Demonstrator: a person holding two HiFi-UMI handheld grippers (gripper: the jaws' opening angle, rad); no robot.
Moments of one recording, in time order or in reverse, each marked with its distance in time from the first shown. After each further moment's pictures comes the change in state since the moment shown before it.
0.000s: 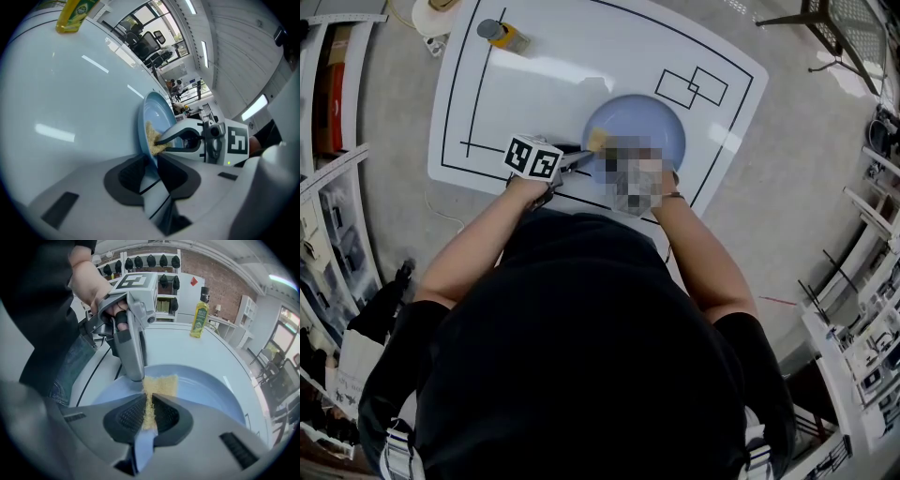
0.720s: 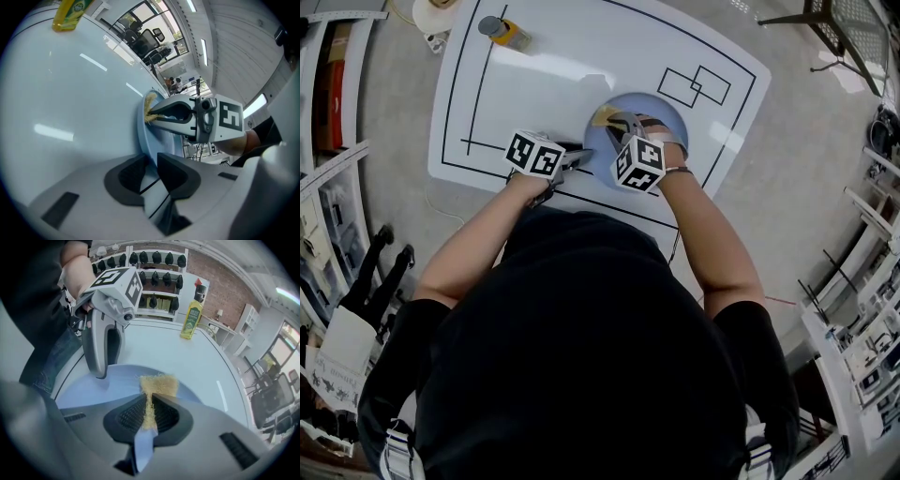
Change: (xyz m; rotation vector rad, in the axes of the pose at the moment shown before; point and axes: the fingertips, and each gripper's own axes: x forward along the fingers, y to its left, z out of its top) left arm 0.001 -0.003 0.001 0.009 0.025 -0.022; right arm 0.006 -0.061 0.005 -0.085 0.038 -0.064
